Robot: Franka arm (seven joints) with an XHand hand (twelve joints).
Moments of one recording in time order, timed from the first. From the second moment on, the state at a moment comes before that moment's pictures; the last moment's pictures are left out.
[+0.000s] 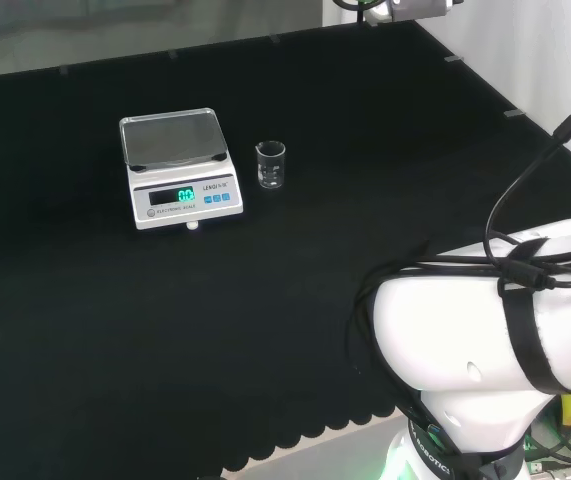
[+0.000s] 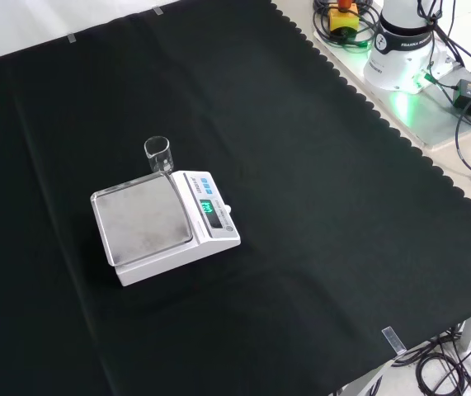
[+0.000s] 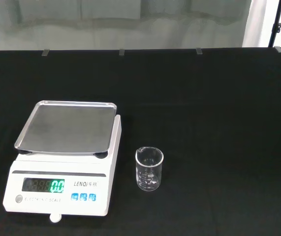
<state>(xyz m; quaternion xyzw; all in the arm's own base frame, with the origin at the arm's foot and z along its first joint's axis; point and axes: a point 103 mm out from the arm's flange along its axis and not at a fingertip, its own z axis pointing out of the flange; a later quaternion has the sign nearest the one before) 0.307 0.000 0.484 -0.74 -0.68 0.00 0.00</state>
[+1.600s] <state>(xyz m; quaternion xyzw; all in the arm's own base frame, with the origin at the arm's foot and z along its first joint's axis) 0.423 0.023 0.392 -0.70 -0.71 0.02 0.06</state>
